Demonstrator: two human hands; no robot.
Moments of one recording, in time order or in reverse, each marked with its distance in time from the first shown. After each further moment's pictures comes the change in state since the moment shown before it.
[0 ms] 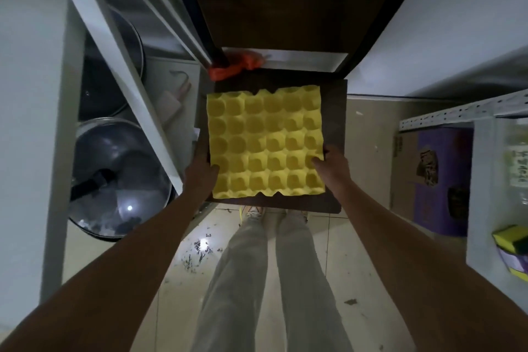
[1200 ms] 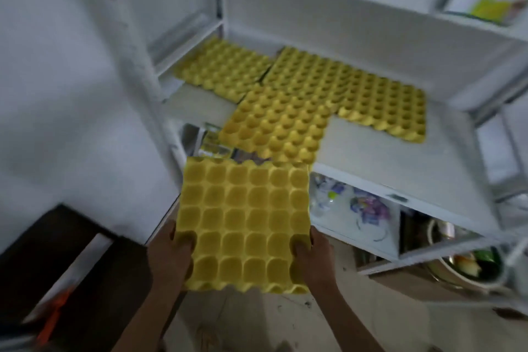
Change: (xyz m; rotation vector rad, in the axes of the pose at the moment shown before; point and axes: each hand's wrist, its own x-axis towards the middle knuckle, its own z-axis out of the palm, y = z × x) left_hand -0.488 0.235 -0.045 0.049 -0.243 1.081; right_hand -0.578 0.196 -0.149 0.857 1.062 0.363
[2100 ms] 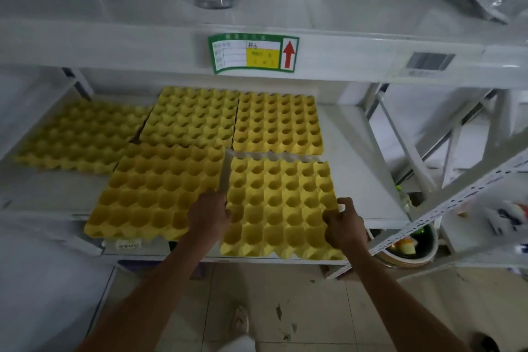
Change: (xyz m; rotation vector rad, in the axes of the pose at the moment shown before) left_hand 0.060 0.271 0.286 0.775 -0.363 0.755; right_hand 0.205 0.100 -0.245 -0.013 0.368 0.311
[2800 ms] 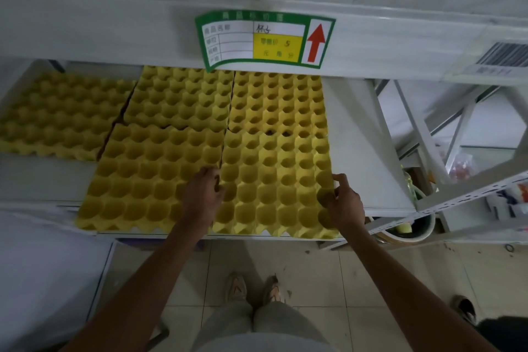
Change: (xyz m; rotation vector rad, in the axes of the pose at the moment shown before) left_hand 0.042 -0.019 0.027 -0.181 0.122 -0.010; right_hand 0.034 -0.014 0.017 -0.230 -0.009 -0.167
